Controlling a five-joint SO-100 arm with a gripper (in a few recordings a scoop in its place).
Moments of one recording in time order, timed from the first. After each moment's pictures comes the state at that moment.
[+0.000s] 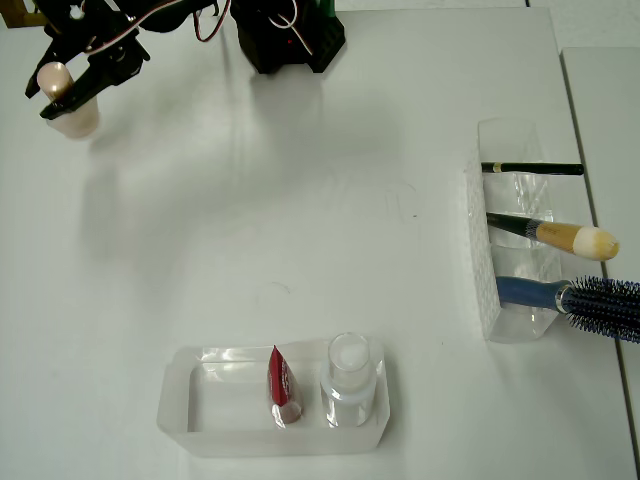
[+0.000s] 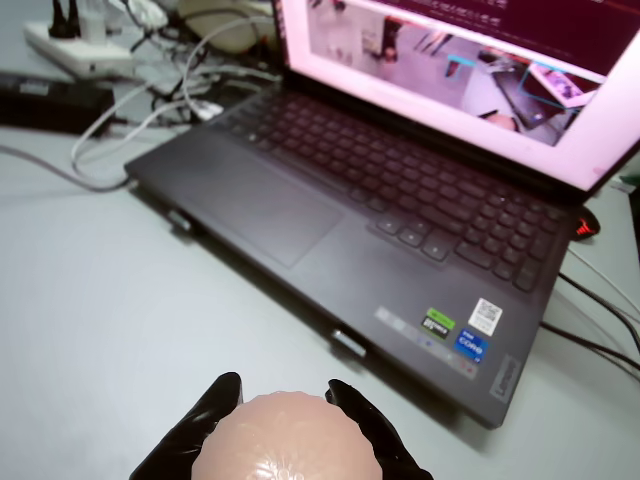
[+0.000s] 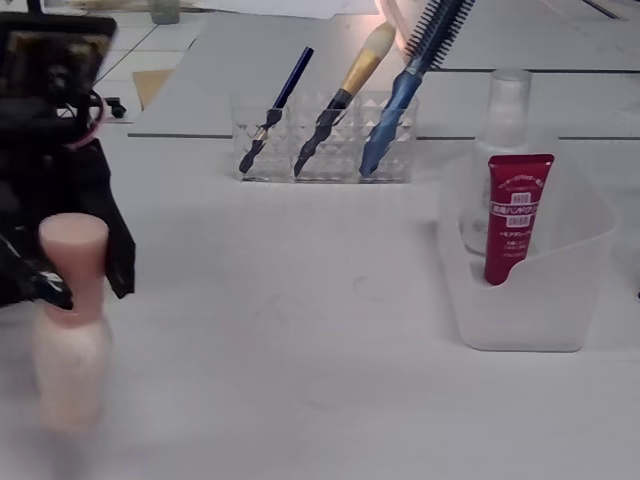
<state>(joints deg) 53.7 139.2 157.6 -10.5 -101.1</state>
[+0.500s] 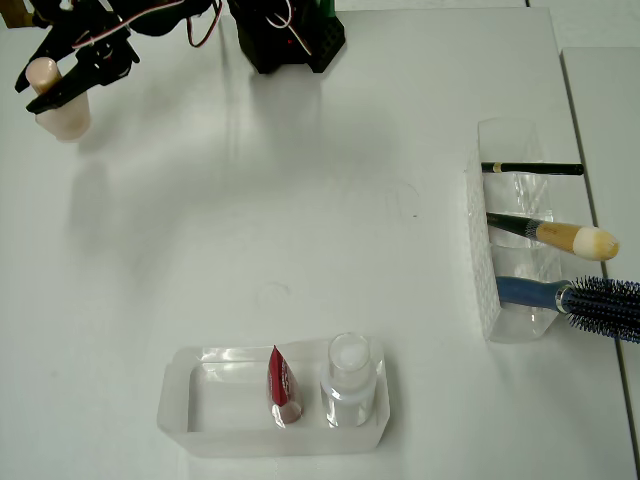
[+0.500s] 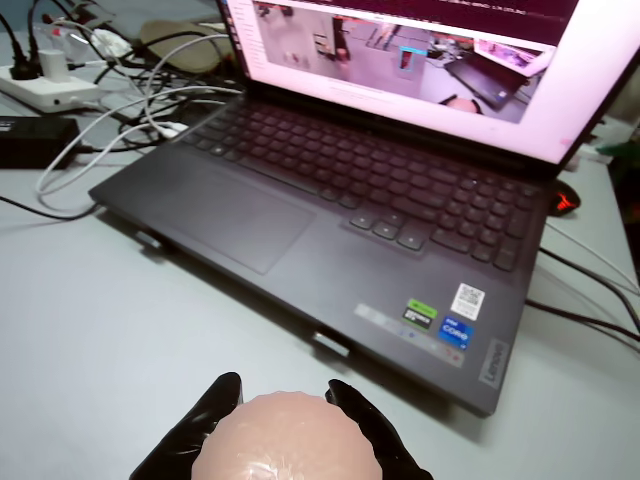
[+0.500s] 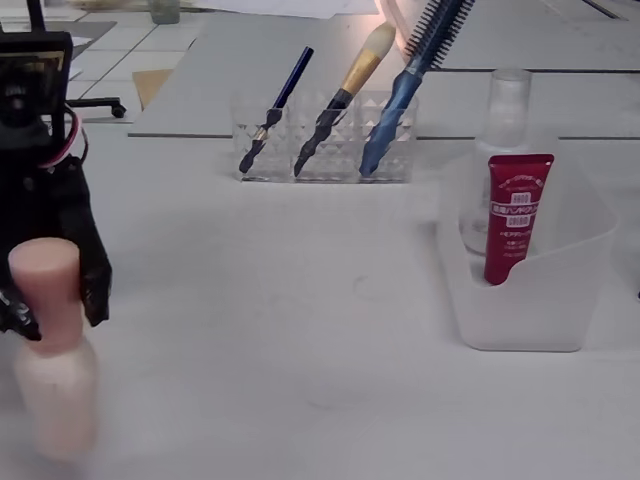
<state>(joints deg) 57.0 130.6 158.6 -22.6 -97.7</state>
